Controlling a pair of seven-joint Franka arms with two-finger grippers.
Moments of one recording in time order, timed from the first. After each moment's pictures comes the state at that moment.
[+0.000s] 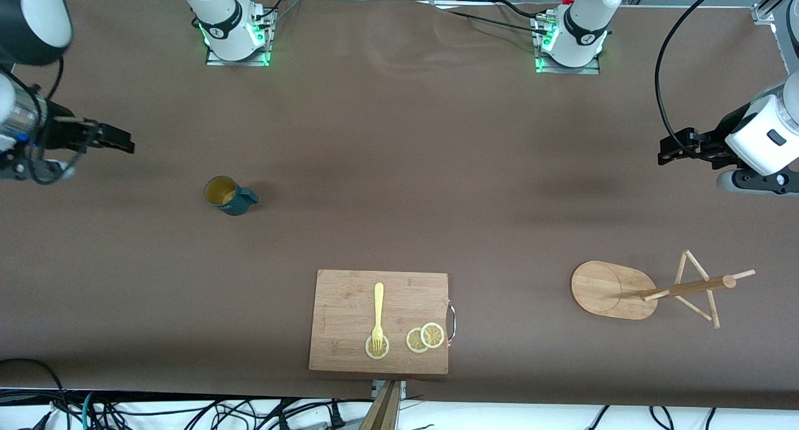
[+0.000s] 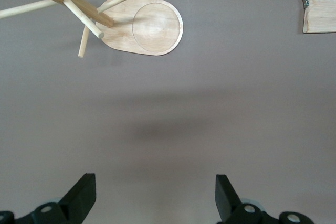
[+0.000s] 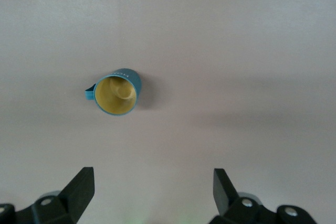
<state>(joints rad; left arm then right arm) -0.02 0.18 -0.02 -1.44 -0.01 1.49 0.01 0.01 0.09 -0.05 -1.75 0.00 1.68 -0.05</state>
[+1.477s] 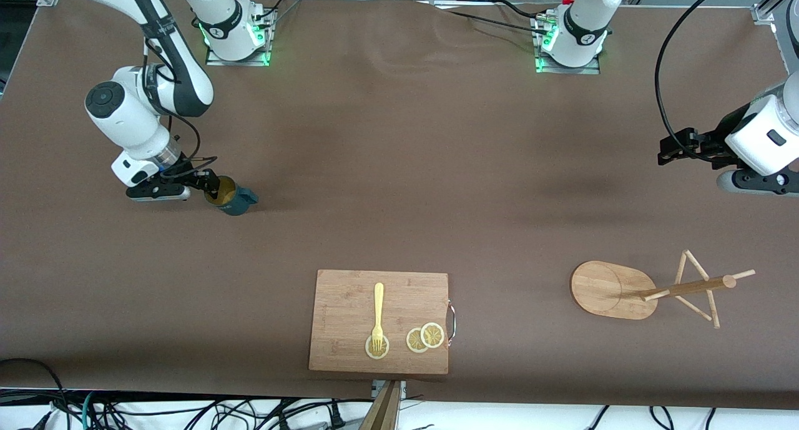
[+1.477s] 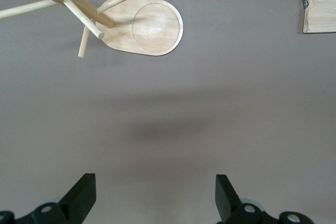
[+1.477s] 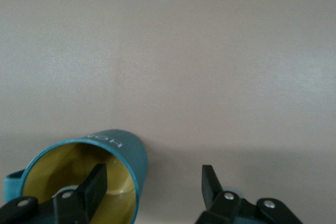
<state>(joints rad) -0.02 0.18 -0.02 -1.43 -0.01 1.49 0.01 0.03 0.21 0.02 -2.42 0.02 2.82 -0.05</state>
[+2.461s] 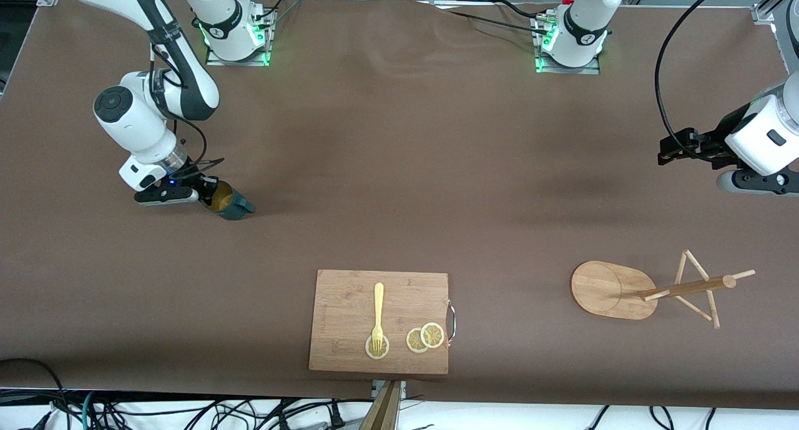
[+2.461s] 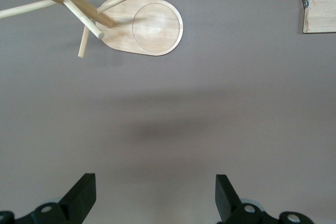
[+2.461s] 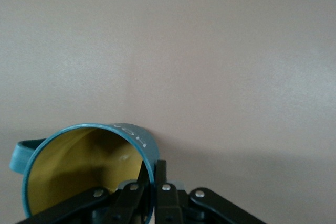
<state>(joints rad) -0.02 0.18 -0.02 -1.43 -0.01 1.49 0.01 0.03 0.21 0.03 -2.37 0.02 2.77 -0.07</state>
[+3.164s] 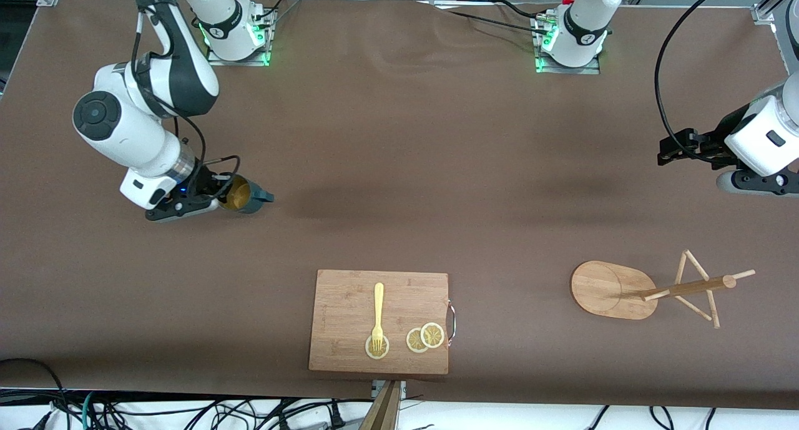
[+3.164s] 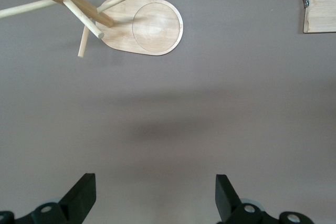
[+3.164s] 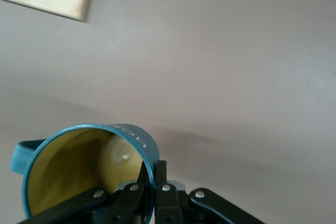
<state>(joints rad) -0.02 0.18 -0.02 -1.43 -0.01 1.49 0.01 0.12 0.22 0.13 -1.93 0.02 2.18 0.00</state>
